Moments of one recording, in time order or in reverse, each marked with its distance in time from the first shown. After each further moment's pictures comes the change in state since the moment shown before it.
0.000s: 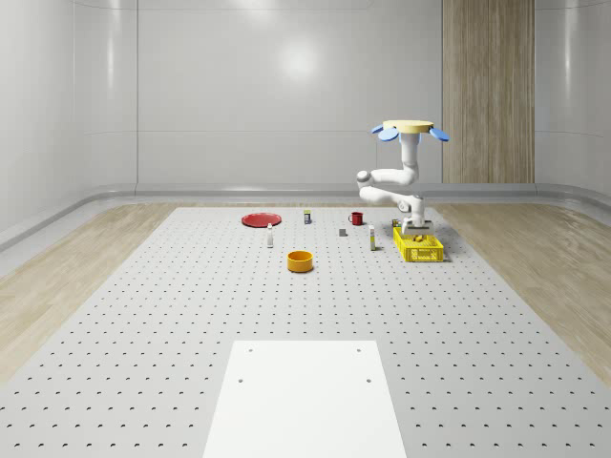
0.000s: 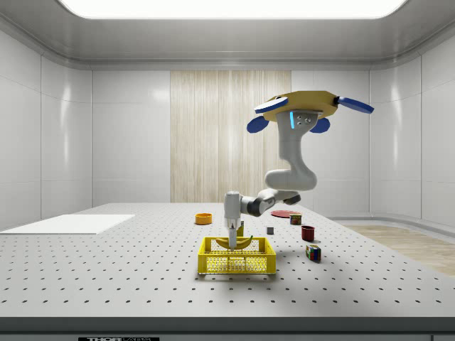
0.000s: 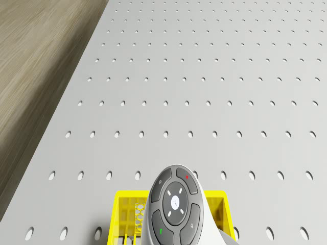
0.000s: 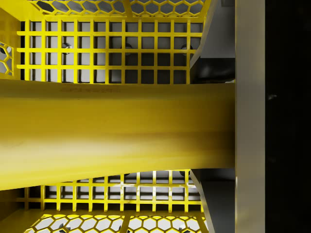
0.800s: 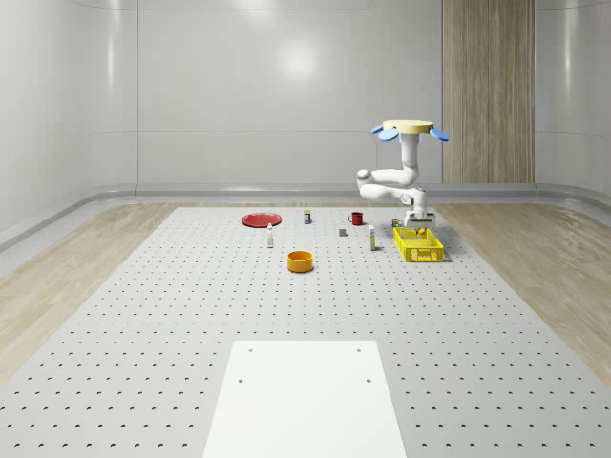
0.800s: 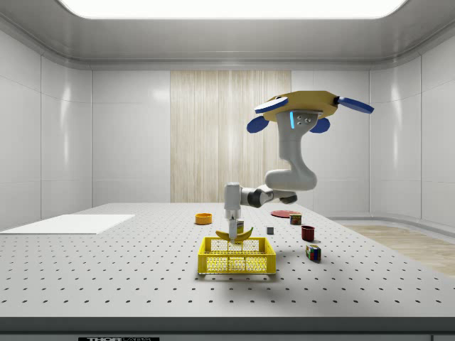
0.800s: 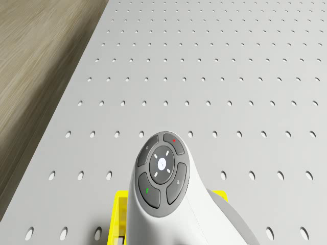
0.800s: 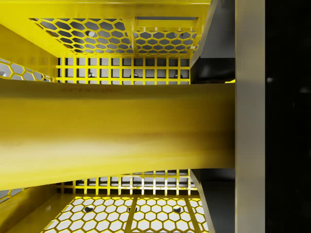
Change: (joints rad) arm -0.024 0.009 0.141 -0.062 0.133 -0.074 0.060
